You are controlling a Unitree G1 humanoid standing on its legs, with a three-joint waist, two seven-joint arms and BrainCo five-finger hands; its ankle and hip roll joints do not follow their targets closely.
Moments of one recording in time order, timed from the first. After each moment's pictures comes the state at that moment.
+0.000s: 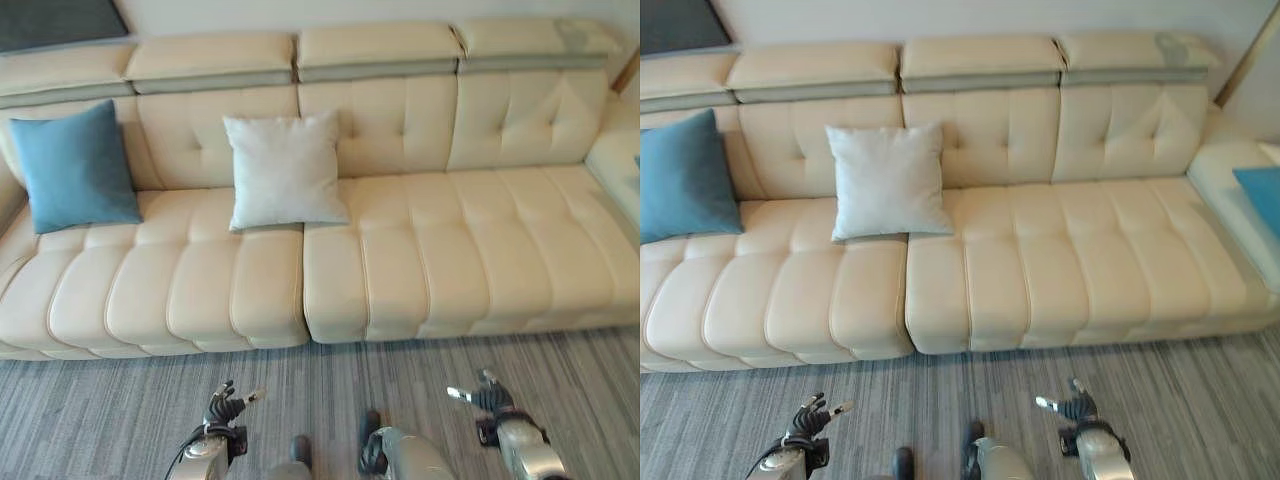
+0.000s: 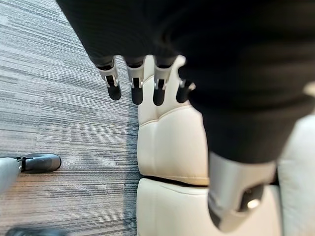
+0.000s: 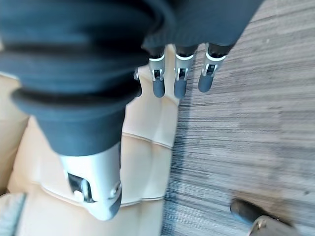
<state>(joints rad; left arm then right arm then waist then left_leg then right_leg) 0.14 0.25 -0.04 0.65 -0.25 0.11 0.18 0.07 -0.32 0.10 0.69 0.09 0.11 -0.16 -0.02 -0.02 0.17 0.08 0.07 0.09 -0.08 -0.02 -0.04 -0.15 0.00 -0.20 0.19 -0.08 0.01</state>
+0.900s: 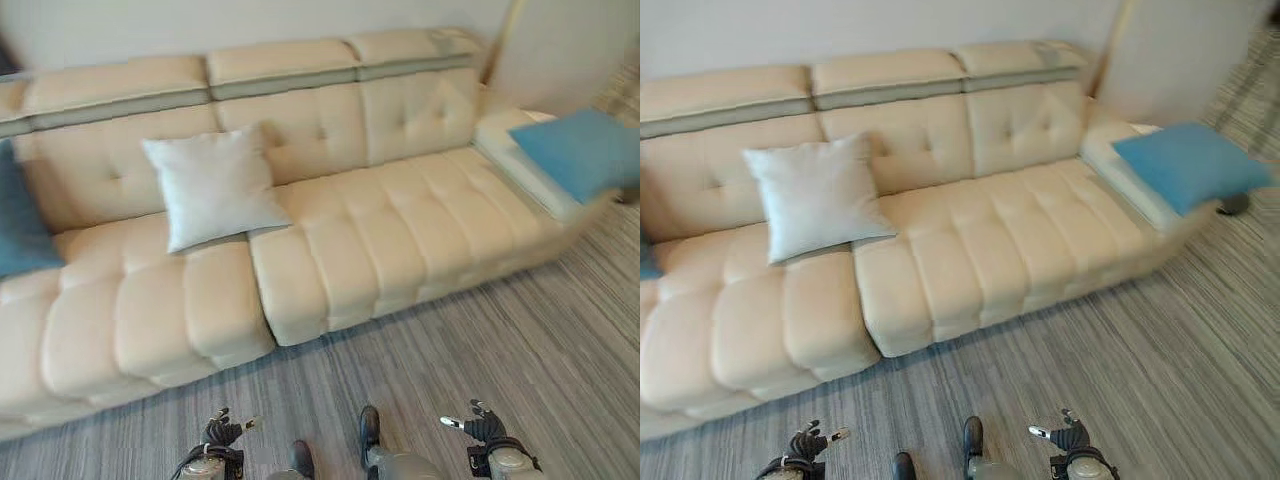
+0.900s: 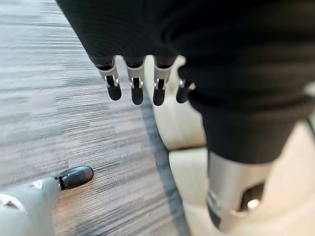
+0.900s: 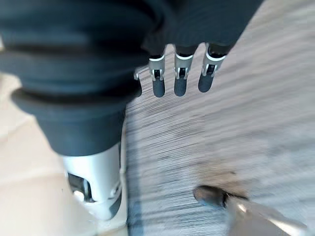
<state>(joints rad) 0.09 0.26 -0.08 0.75 -0.22 0.12 0.20 0.05 -0.25 0.08 0.76 0.08 0.12 -0.18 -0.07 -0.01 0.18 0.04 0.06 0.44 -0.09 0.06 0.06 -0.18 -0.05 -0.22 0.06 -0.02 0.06</state>
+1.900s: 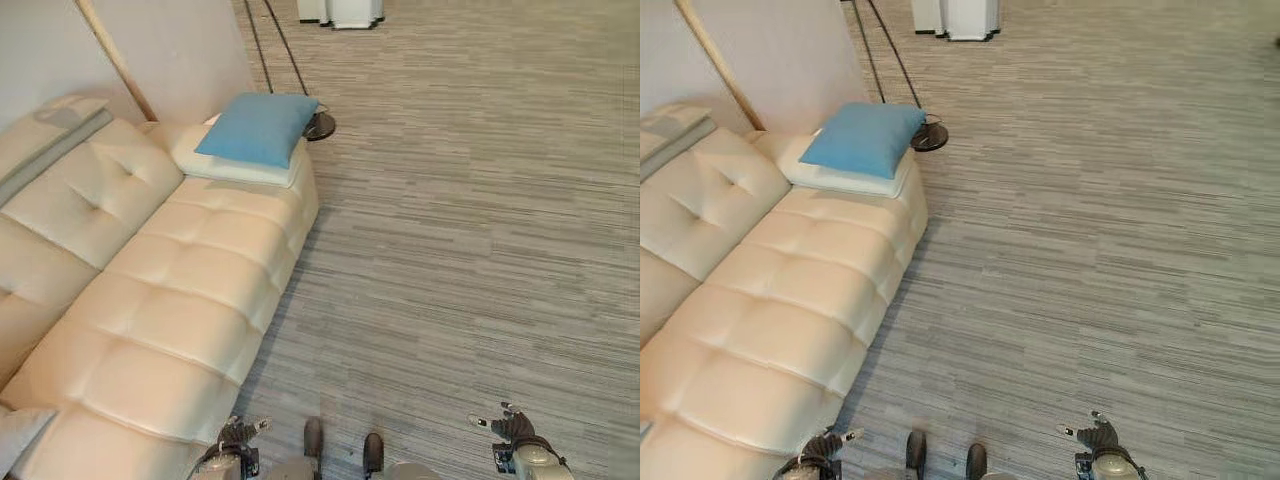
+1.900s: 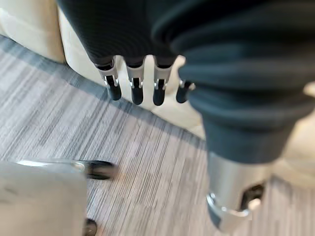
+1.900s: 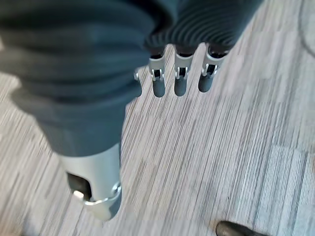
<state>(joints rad) 0.03 0.17 -0.08 0.93 -0.26 0.10 0.19 0.02 -0.36 0.07 0.85 0.14 0.11 -0.21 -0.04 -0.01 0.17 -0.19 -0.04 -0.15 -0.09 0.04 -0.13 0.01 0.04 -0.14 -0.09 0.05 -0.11</state>
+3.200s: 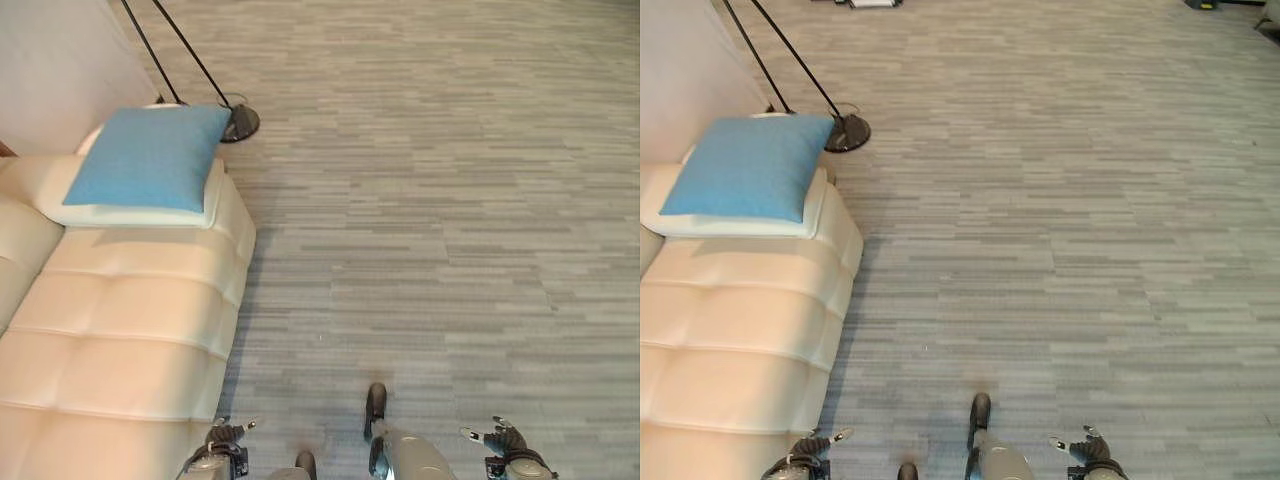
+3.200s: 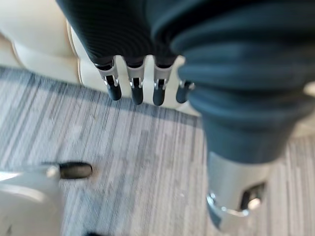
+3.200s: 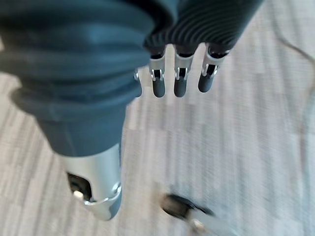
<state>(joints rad) 0.03 0.21 -0.08 0.95 -0.30 0.10 0.20 0.06 -0.31 0.06 0.85 0.14 0.11 -0.20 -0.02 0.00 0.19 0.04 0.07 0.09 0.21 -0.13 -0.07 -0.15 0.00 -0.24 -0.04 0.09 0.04</state>
